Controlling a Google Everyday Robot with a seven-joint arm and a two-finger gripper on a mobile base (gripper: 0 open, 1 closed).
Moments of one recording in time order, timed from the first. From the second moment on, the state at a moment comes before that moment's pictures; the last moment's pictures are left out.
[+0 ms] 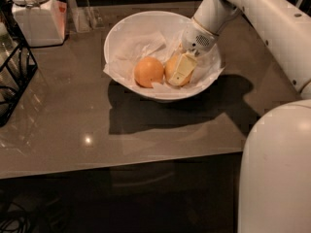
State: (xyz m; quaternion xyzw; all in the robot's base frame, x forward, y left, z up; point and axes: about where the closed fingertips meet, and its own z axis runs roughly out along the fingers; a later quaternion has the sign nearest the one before) arm 0.630 -0.072 0.857 -0.64 0.72 0.20 0.15
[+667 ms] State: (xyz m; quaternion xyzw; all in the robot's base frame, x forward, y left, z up) arm 0.630 -0.076 0.890 -0.64 0.72 0.17 0.20
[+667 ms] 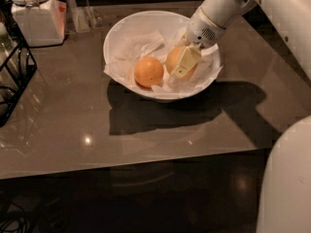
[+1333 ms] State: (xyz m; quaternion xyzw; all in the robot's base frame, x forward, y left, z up) arm 0.591 -0.088 0.976 -0.64 0.67 0.15 0.34
